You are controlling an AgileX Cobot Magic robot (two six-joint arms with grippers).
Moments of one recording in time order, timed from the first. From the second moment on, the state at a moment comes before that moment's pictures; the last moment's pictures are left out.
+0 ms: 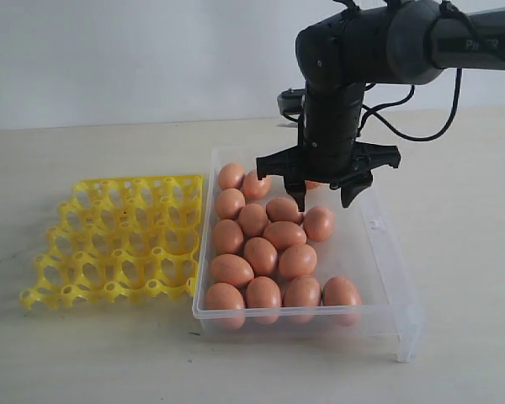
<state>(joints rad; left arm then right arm) -0.02 0.01 0.00 0.03 0.39 0.21 0.51 2.13 -1.65 -0.16 1.07 0.56</state>
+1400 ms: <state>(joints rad) -0.02 0.01 0.00 0.03 0.39 0.21 0.59 2.06 -1.65 0.06 0.22 0.00</state>
